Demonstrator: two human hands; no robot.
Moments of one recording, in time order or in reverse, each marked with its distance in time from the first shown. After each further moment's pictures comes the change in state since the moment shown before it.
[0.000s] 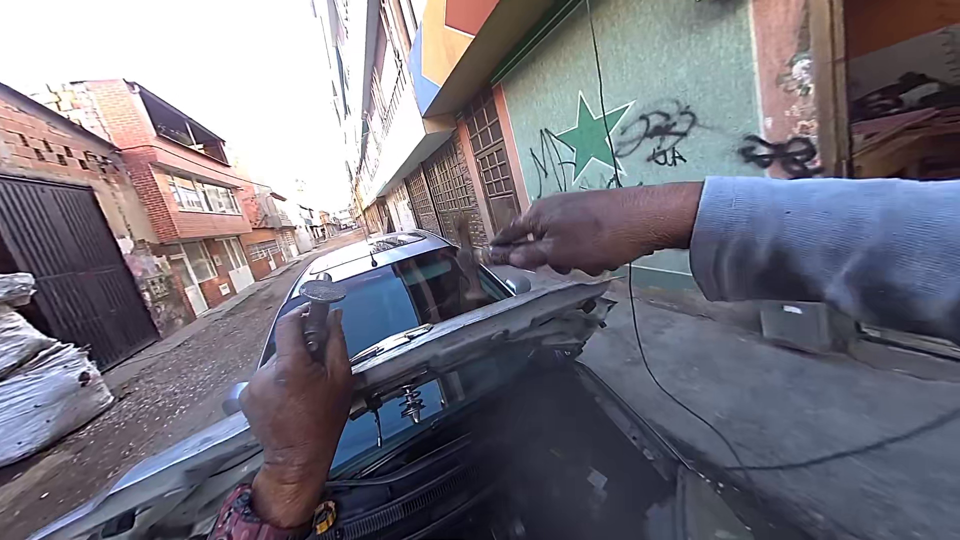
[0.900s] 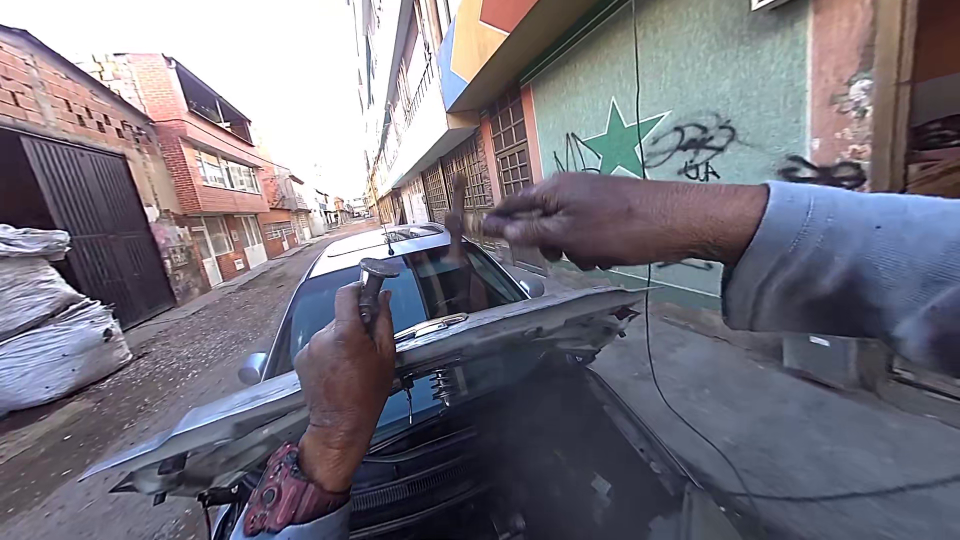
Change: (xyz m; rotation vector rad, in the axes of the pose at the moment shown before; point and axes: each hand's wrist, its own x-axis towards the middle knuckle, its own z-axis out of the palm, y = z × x) left_hand -0.002 -0.008 -0.003 -0.035 -0.100 -0.033; right_hand 0.005 -0.059 -0.004 0.127 0.144 -0.088
